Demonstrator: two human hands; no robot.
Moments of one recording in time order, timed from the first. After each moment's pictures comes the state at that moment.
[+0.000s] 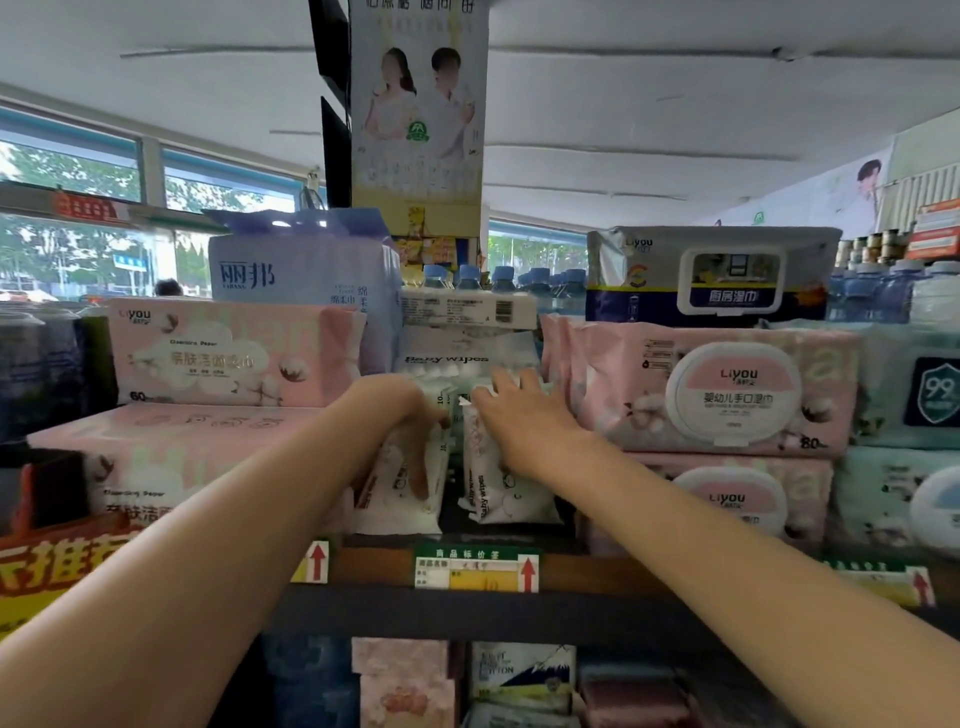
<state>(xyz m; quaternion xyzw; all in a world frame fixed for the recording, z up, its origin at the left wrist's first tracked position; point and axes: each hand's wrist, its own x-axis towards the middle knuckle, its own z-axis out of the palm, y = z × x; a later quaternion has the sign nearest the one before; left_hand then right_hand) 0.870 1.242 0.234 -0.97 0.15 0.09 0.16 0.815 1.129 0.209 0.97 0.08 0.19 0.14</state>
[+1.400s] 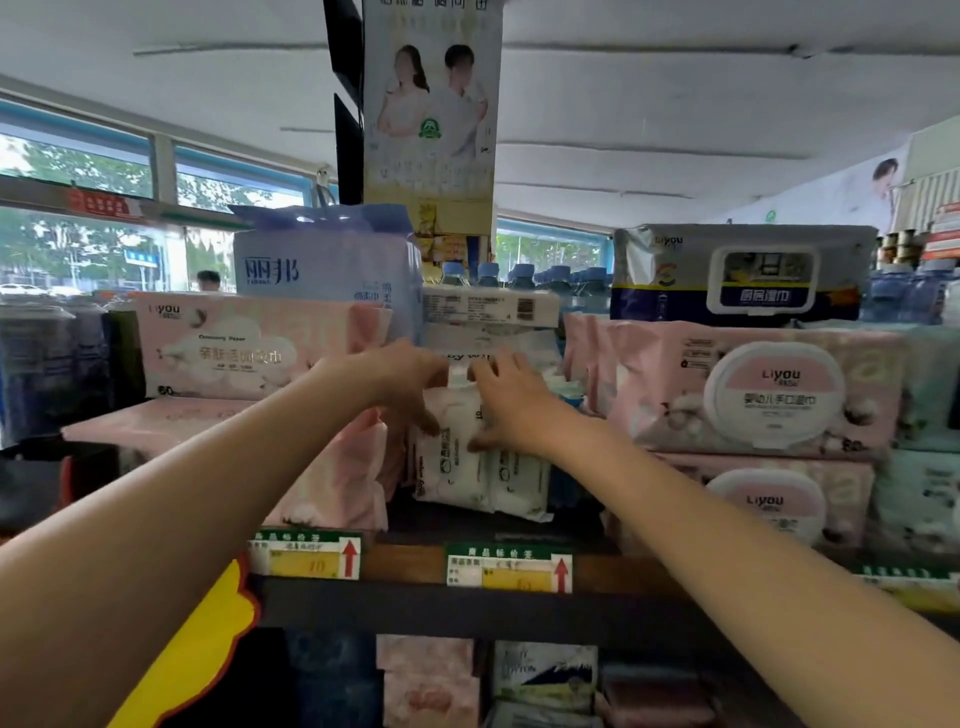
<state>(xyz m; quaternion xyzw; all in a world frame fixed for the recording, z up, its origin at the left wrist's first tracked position) 0.891 1.287 0.242 -0.96 0.23 -0.12 0.03 0.854 1.146 0.211 0.96 0.15 0.23 0.03</state>
